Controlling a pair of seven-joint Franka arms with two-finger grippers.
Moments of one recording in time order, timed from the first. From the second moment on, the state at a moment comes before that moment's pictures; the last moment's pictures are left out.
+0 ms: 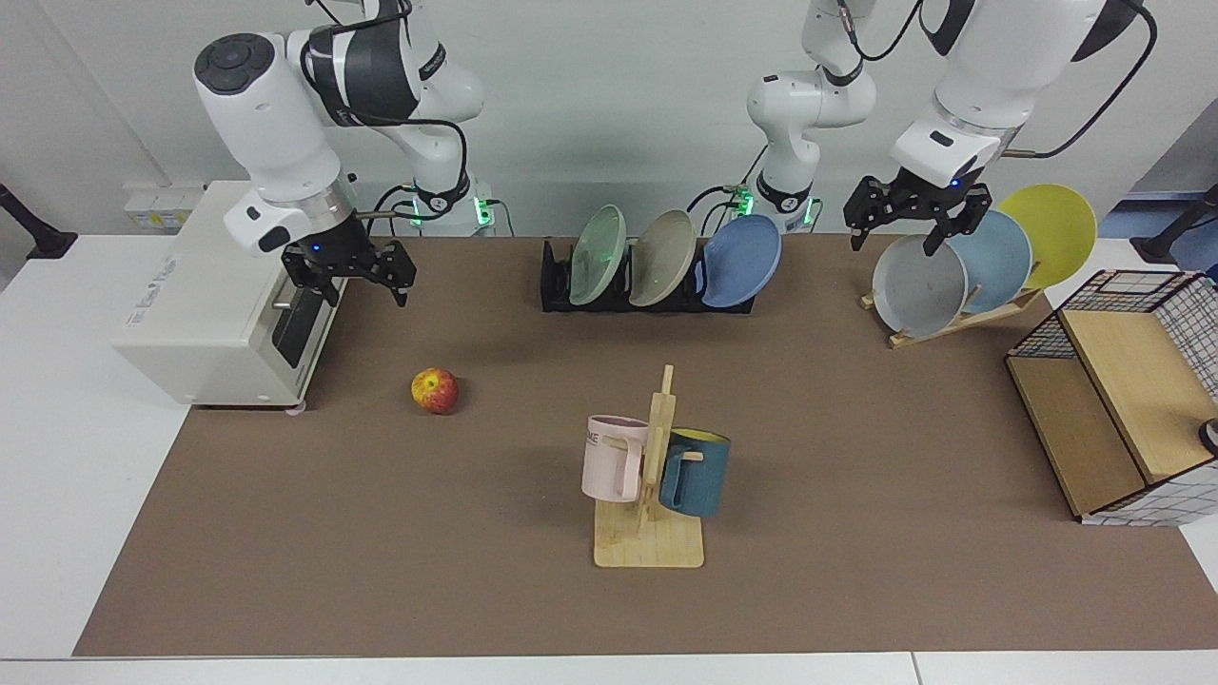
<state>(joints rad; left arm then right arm) 0.00 0.00 -0.17 -1.54 -0.01 1.48 -0.02 0.24 0.05 -0.12 -1.93 0.03 1.99 0.15</state>
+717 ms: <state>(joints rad) 0.00 -0.23 -0.22 -2.06 -0.10 1.67 -0.02 0.24 0.17 -0.13 -2.03 0.03 2.19 0.15</state>
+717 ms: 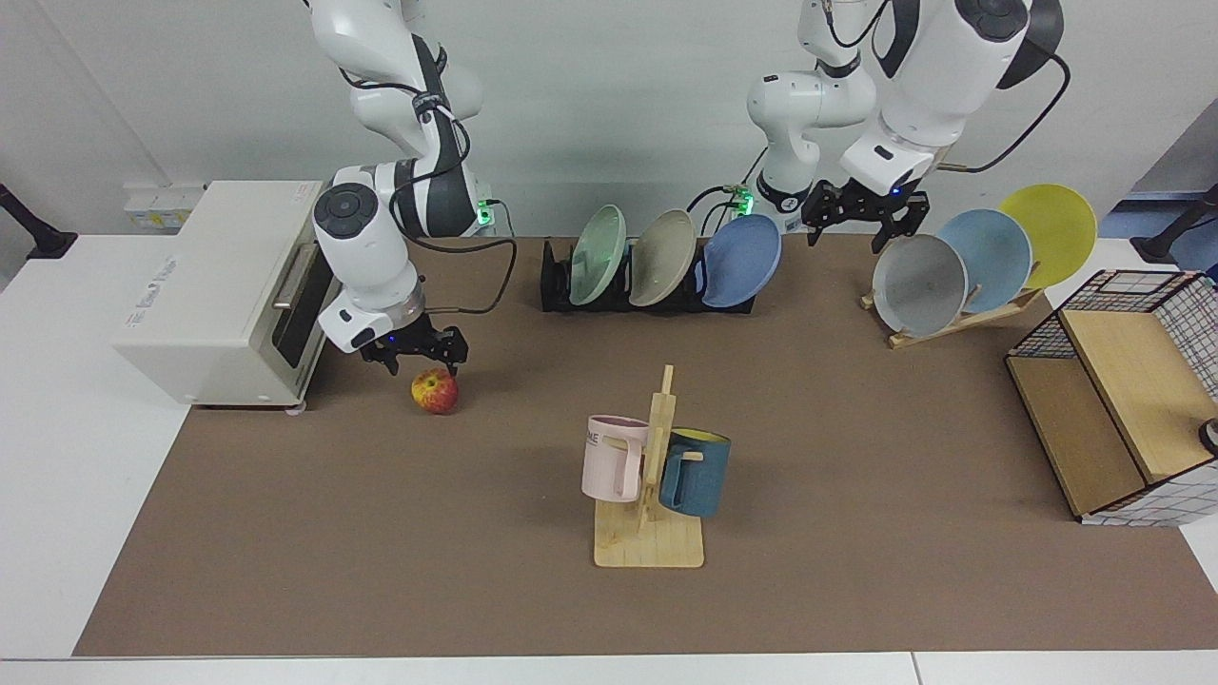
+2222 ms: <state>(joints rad) 0.01 -0.32 -0.31 -2.30 -0.14 1.67 0.02 0.24 0.23 -0.13 -1.93 0.02 2.10 0.15</state>
